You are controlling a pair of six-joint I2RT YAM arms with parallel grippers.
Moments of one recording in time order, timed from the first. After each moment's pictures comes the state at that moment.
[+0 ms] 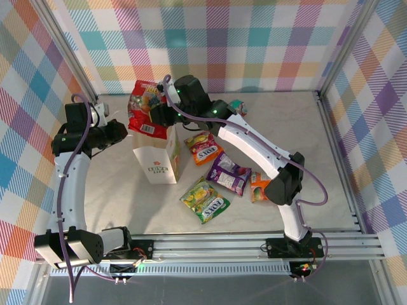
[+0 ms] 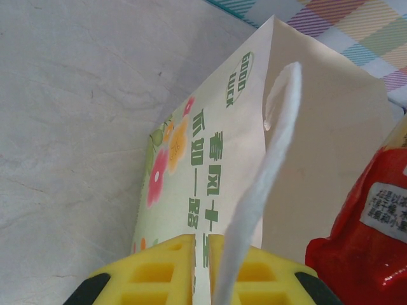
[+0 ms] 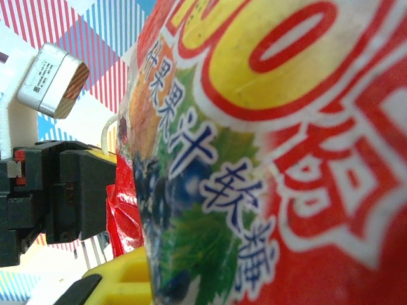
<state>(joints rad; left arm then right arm) 0.15 1.21 1.34 -0.93 0.37 -0.31 0.88 2.05 2.24 -0.62 -0.31 0.39</state>
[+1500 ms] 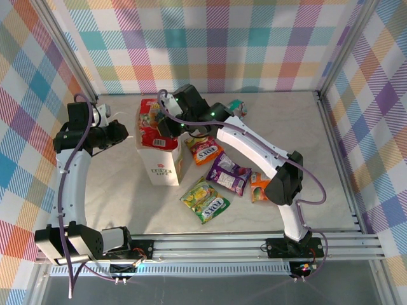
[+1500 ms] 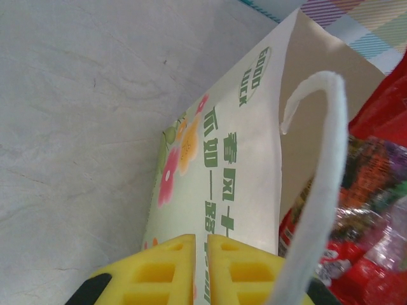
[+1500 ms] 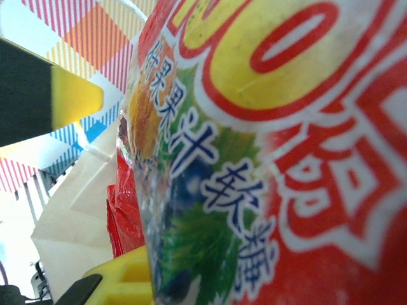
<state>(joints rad) 0.15 1.24 1.35 -0.95 0.37 -0.31 0.88 2.05 2.19 -0.79 -0.29 0.23</state>
